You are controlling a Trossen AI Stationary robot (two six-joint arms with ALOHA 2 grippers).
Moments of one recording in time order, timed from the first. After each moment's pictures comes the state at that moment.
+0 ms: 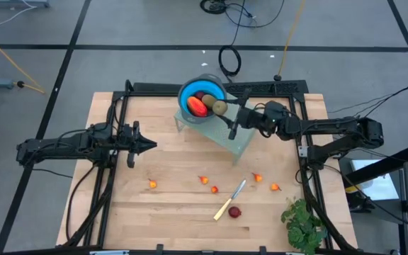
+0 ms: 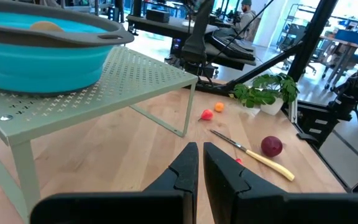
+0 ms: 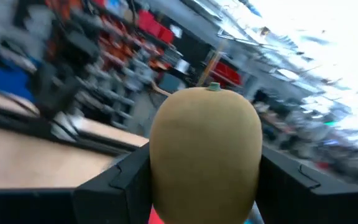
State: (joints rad) left arm 0.12 0.33 0.27 -0.08 0.13 -0.17; right arm -0.19 1.30 0.84 0.58 0.10 -0.50
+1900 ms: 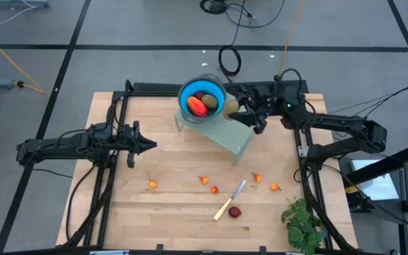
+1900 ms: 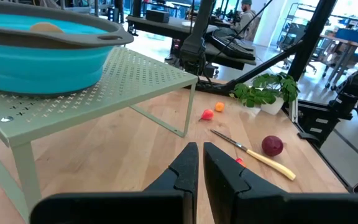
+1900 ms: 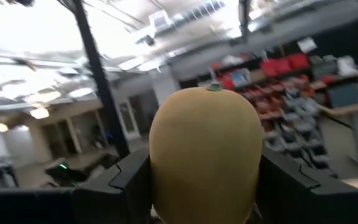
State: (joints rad) left arm 0.12 0.33 0.27 -0.08 0.13 -0.16; right arm -0.39 1.25 0.87 0.78 -0.62 0.51
